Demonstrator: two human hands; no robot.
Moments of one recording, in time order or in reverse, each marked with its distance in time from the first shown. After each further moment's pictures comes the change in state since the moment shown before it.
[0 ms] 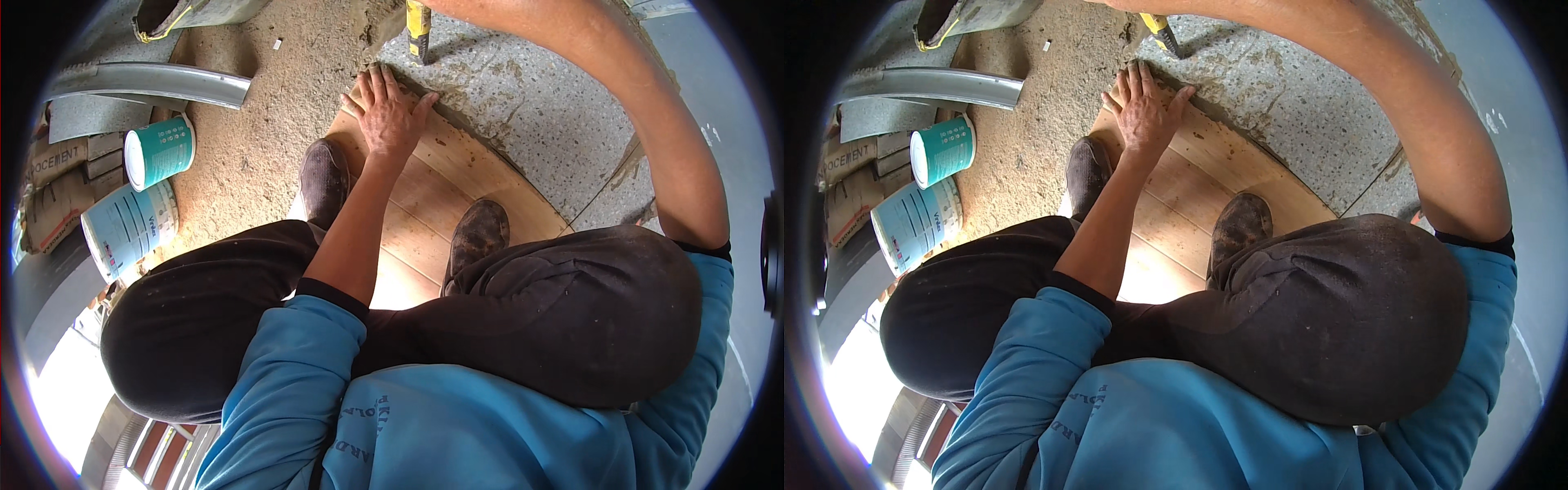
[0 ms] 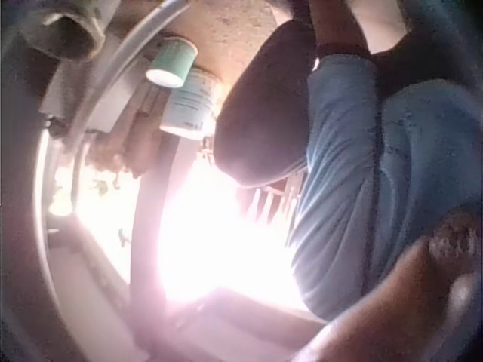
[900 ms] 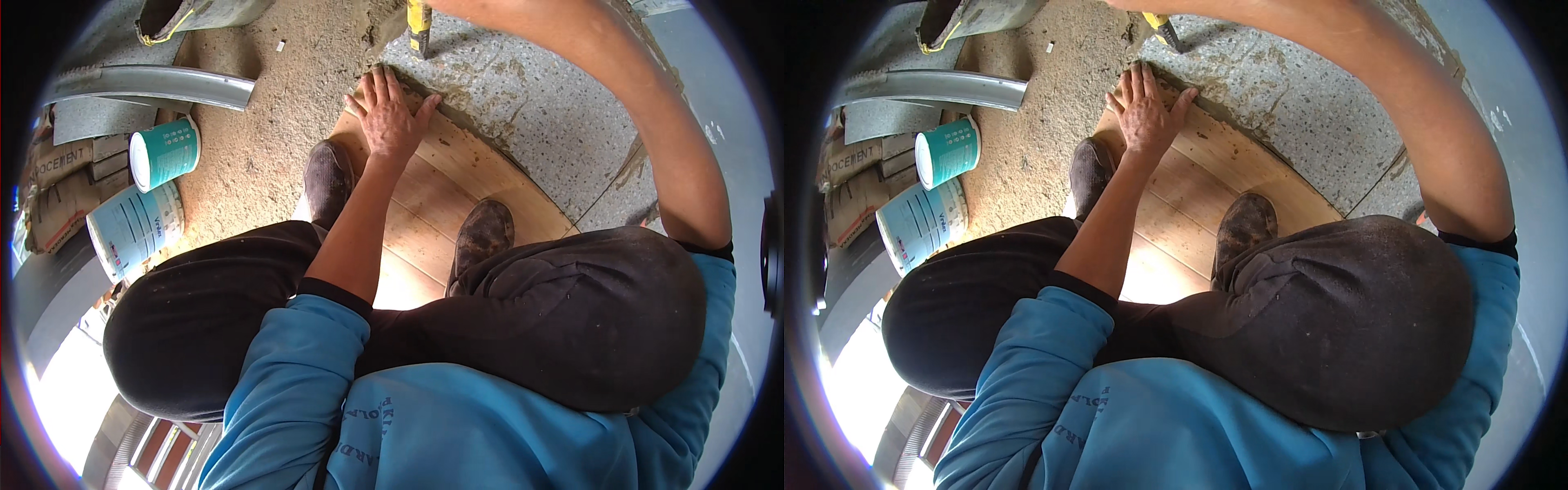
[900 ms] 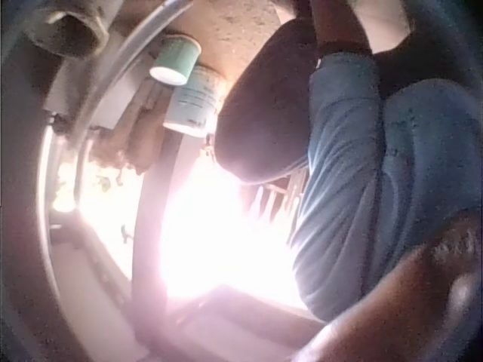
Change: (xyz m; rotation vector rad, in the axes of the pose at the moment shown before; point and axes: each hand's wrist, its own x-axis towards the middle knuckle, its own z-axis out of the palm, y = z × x) left_hand -0.003 -0.005 -0.003 0.033 -0.044 0.033; right_hand -0.003 -0.007 -0.003 0.018 0.053 0.050
